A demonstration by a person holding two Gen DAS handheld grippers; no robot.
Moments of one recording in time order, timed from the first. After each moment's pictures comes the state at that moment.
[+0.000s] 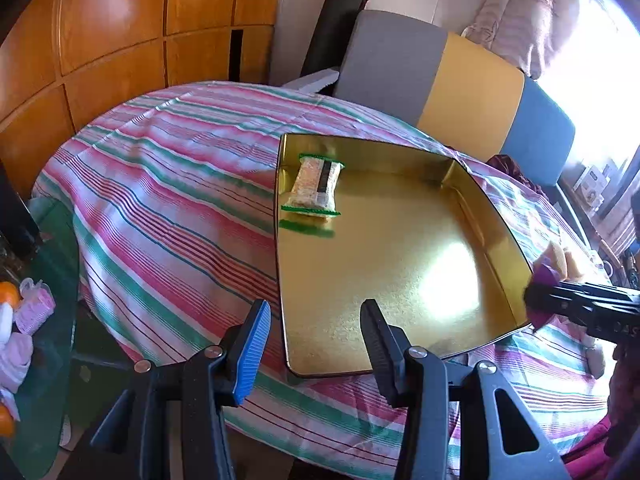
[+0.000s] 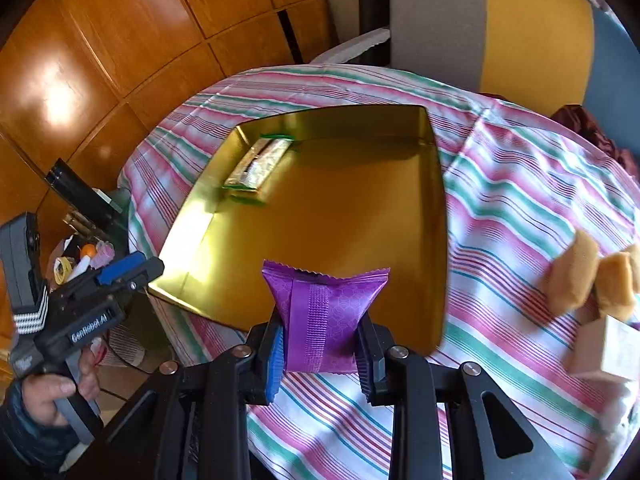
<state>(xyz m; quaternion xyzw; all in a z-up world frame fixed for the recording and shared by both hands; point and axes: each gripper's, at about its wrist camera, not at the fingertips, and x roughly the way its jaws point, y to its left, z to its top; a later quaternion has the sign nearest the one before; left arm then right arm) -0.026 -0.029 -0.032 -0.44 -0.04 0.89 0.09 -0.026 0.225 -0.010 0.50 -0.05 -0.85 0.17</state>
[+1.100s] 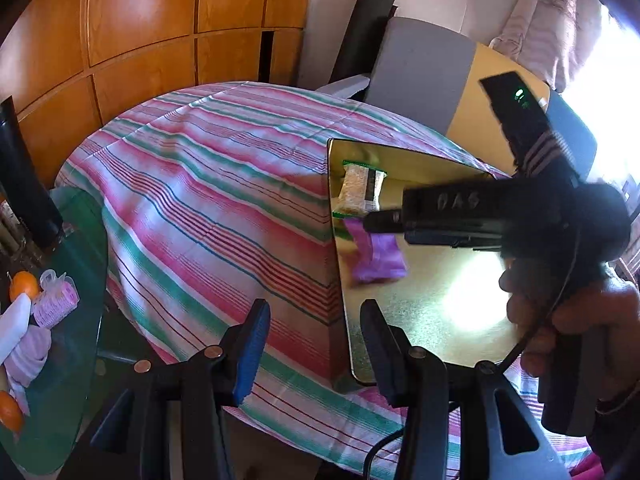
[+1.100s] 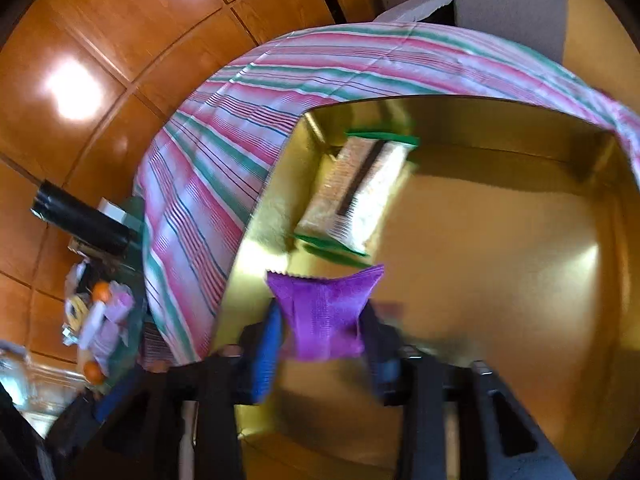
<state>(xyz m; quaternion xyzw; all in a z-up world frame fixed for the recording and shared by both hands) -0.033 -0.058 -0.039 -0.44 -0.05 0.90 0.05 -0.152 0.097 -0.061 0.54 -0.10 -0.80 0.24</state>
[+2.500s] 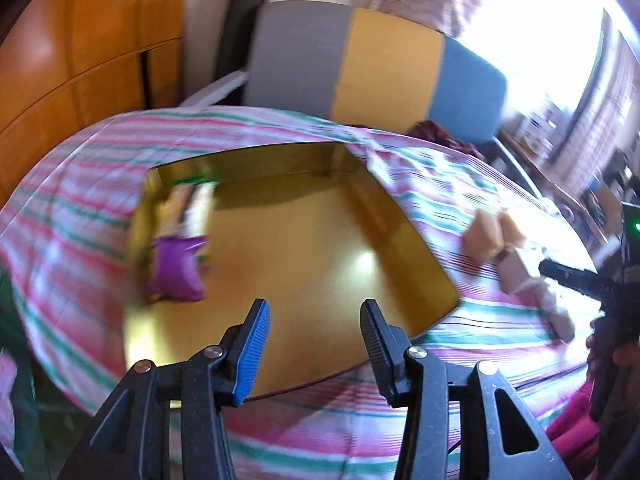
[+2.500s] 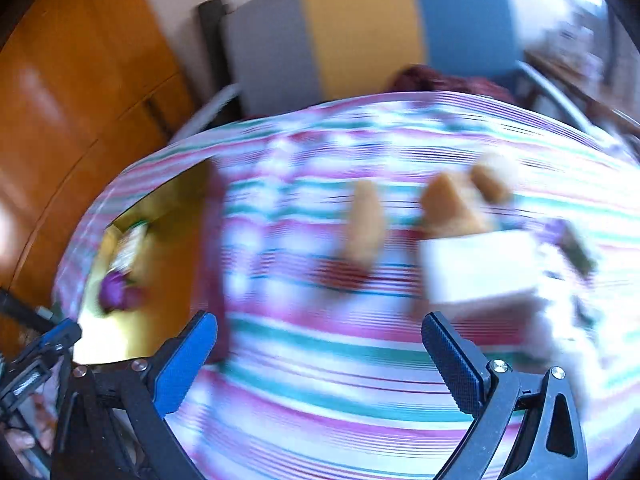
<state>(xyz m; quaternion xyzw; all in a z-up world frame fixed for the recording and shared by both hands) -0.025 0.084 -0.008 -0.44 0.02 0.87 0.22 0.042 0.421 -0.021 0.43 -0.17 -0.88 -0.09</state>
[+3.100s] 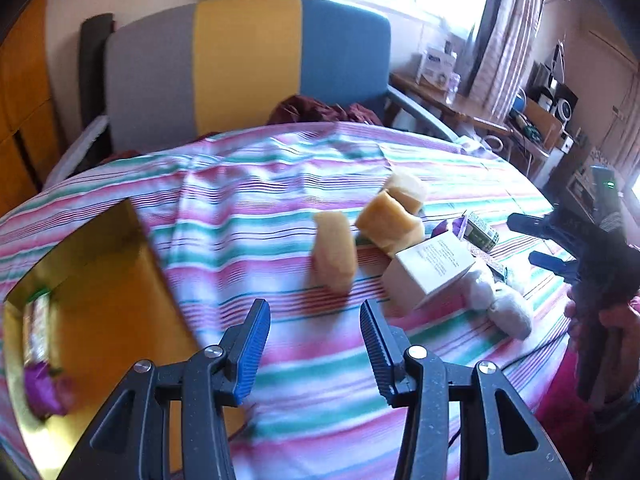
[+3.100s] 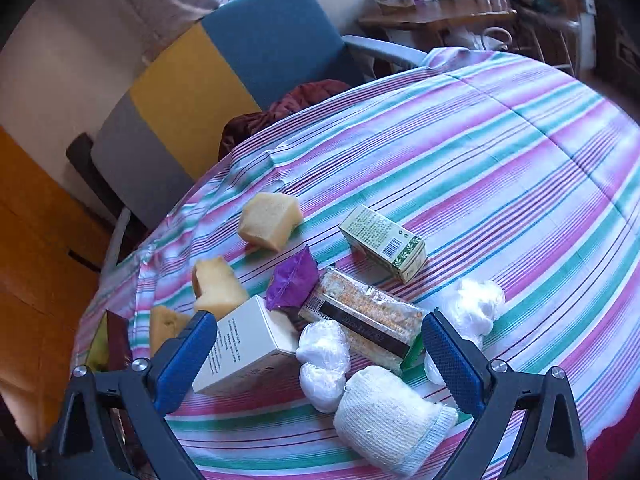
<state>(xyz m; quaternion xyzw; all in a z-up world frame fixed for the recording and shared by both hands) -0.028 0.282 -0.004 -0.42 0.12 0.82 0.37 0.105 0.584 -0.032 0.35 -0.36 -0.83 -0.22</state>
